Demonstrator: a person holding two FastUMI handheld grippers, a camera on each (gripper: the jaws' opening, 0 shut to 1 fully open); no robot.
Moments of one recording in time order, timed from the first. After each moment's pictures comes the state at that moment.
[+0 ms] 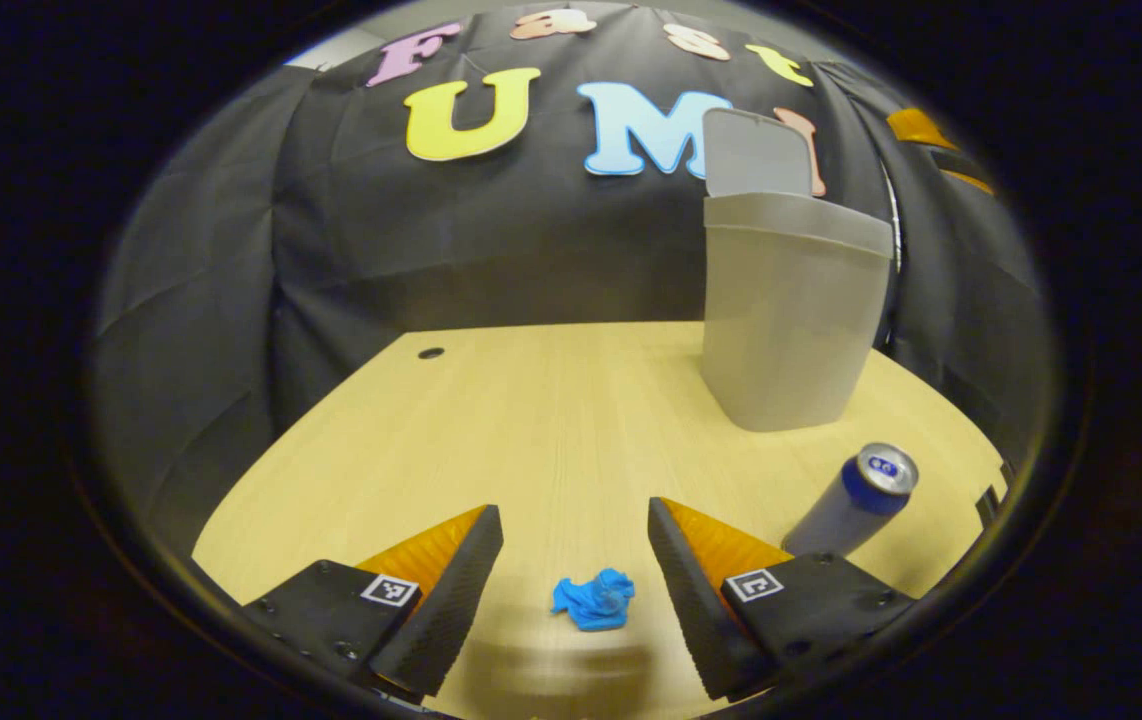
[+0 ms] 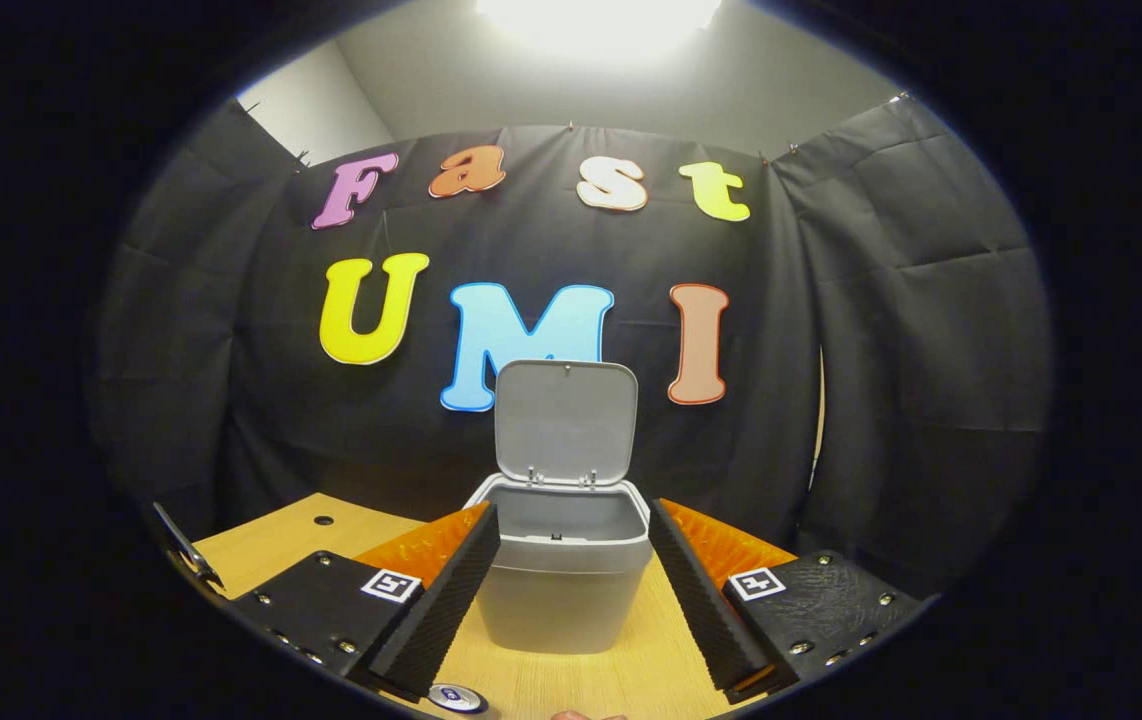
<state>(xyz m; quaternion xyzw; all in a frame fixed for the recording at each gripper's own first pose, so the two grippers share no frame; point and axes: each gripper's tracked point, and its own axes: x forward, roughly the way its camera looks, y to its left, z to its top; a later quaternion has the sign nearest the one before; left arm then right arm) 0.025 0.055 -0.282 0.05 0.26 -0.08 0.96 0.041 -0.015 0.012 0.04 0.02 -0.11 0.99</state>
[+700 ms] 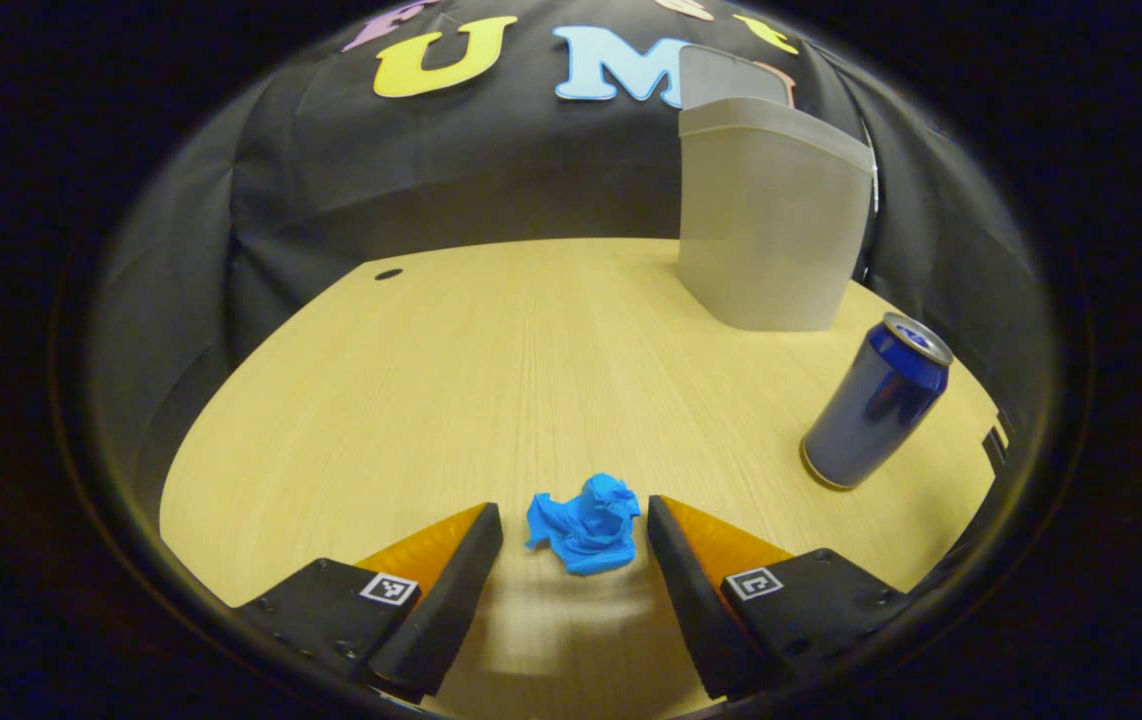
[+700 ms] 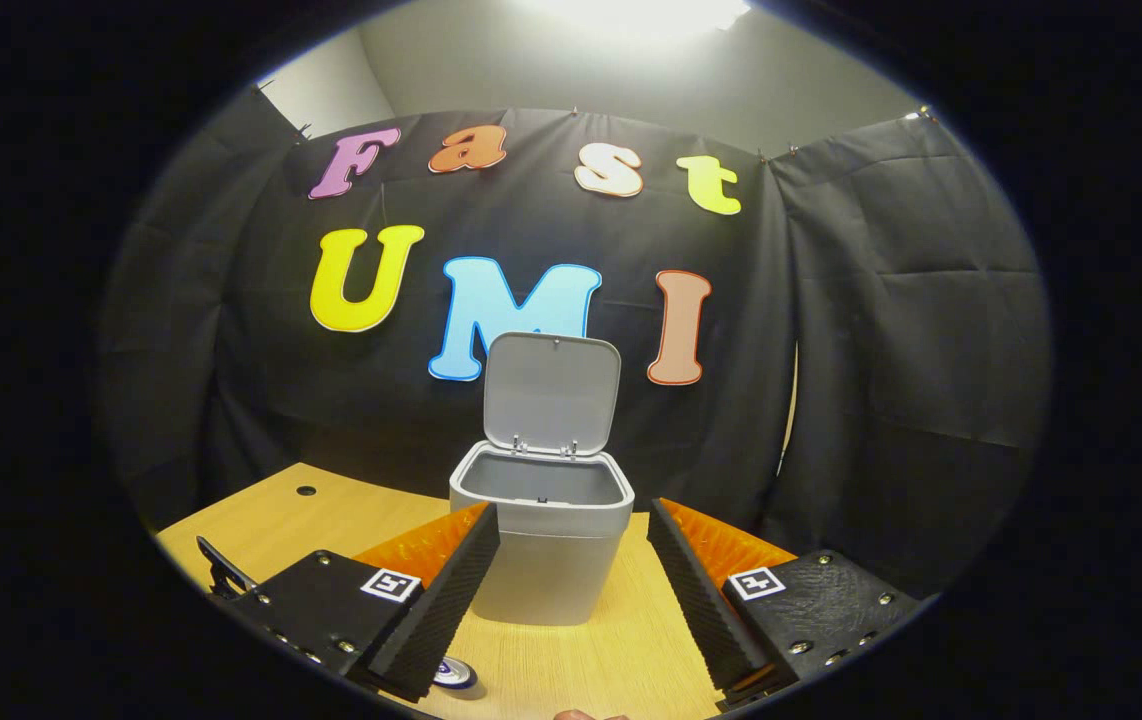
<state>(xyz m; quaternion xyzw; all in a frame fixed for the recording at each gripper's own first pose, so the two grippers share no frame) 0.001 0.064 -0.360 0.07 0.33 -0.10 0.93 0.010 -0.012 0.009 0.02 0.05 -0.13 0.99</state>
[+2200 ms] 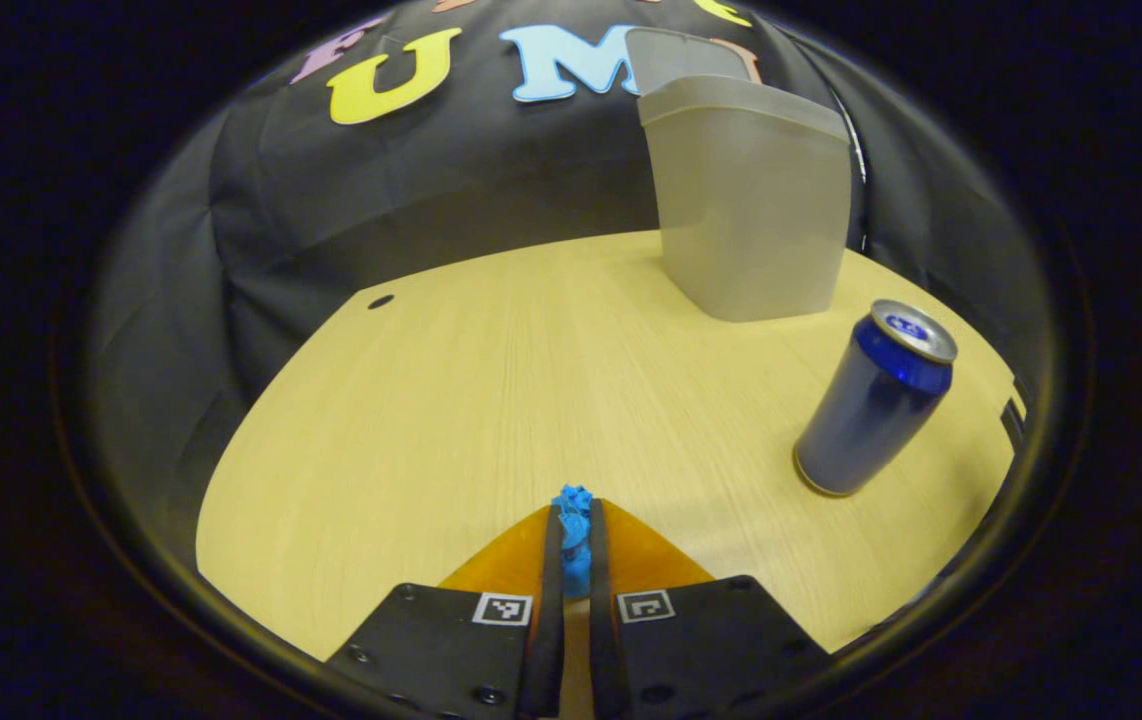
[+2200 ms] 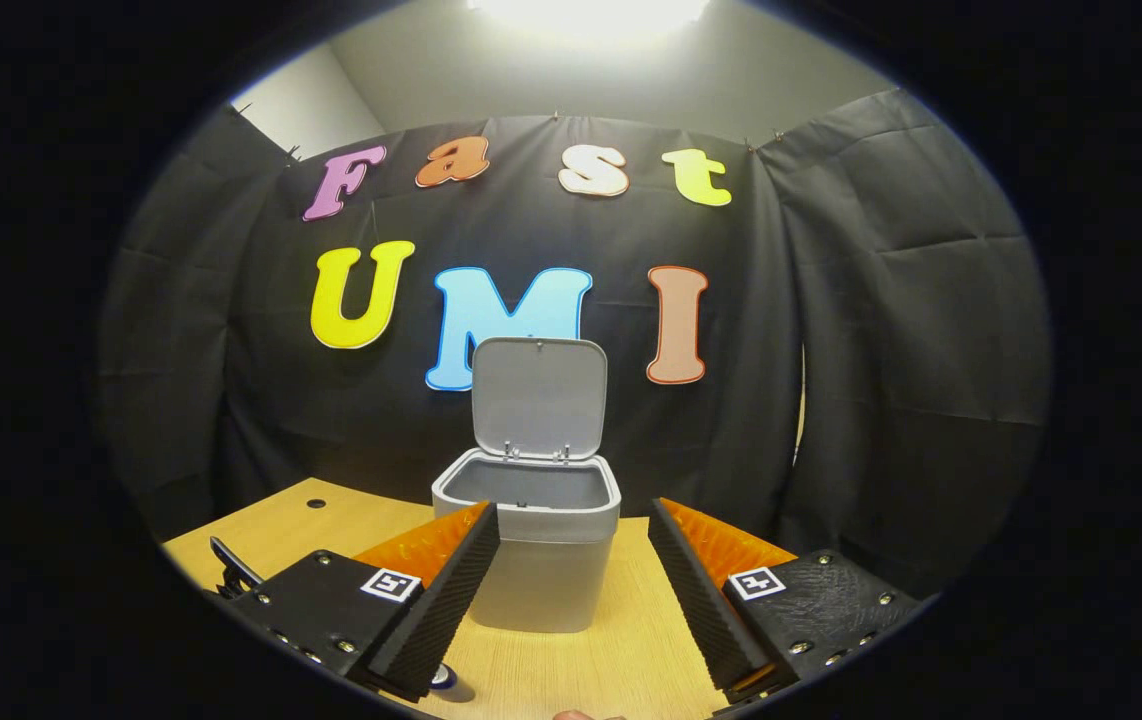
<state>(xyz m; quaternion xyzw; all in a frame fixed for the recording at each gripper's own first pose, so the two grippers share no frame) 0.016 0.037 -0.336 0.11 0.33 -0.10 0.93 0.016 -0.047 -0.001 0.05 0.03 -0.11 0.99</state>
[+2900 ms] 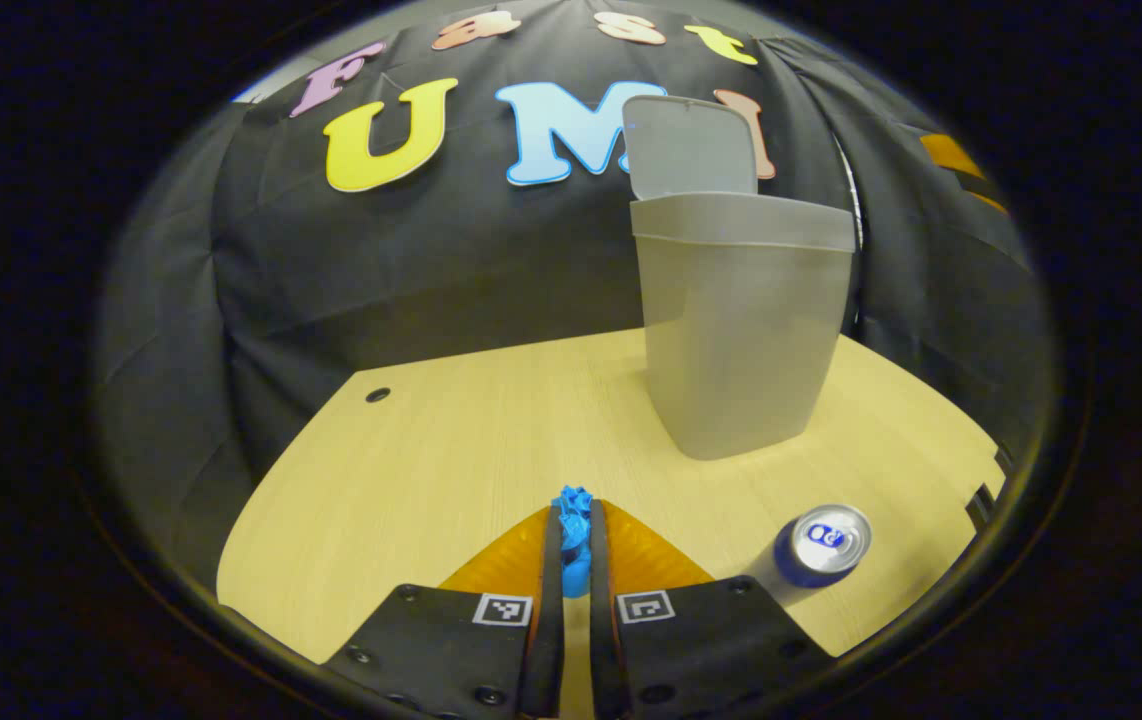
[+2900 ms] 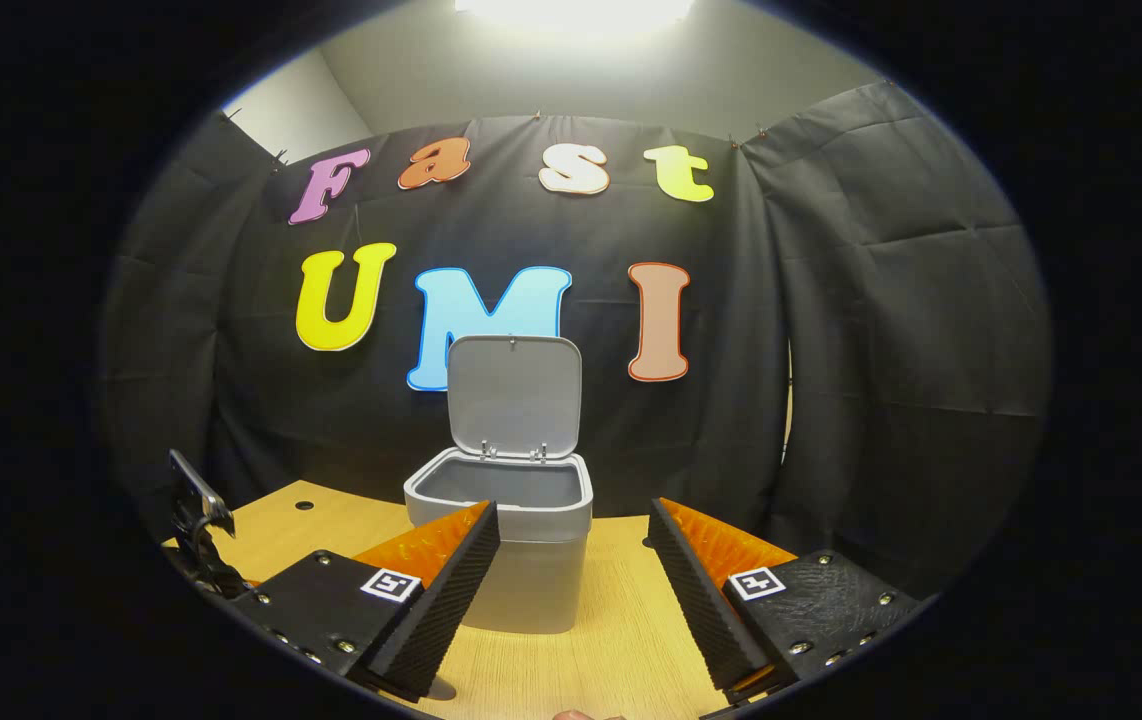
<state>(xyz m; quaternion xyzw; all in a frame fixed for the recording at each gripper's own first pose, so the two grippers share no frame) 0.072 -0.025 -0.219 0.10 0.23 -0.12 0.96 0.015 -0.072 -0.015 0.06 0.03 -0.12 0.99</state>
